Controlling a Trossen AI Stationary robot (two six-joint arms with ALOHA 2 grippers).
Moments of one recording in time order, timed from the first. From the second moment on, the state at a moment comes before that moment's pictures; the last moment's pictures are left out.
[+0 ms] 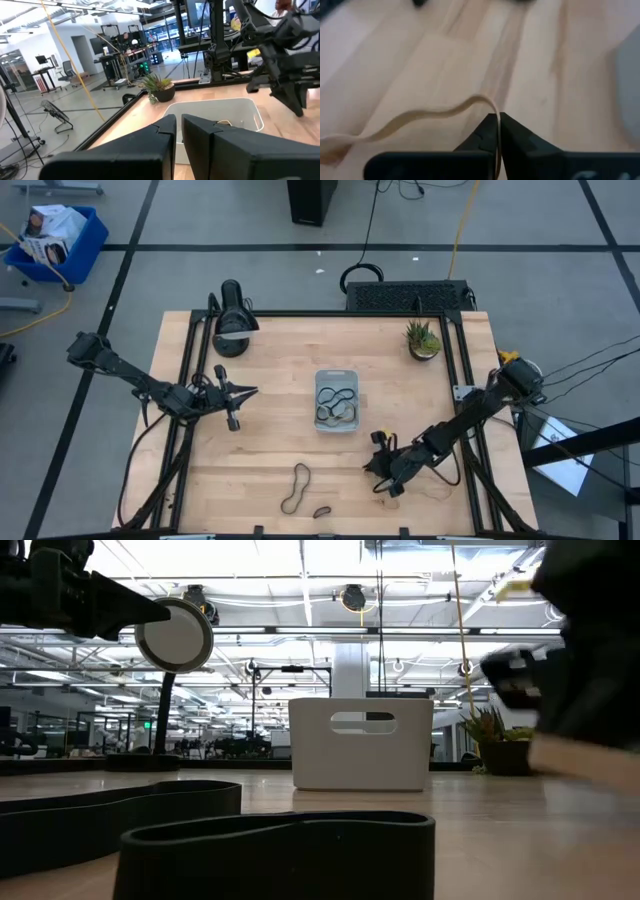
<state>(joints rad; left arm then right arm) -0.46 0.63 0.03 0.67 -0.73 0.25 0.64 1.66 0.60 0.28 0.32 0.16</state>
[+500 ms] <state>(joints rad) -0.46 0.63 0.03 0.67 -0.73 0.23 0.55 1.15 0.51 0.20 0.53 -0.15</state>
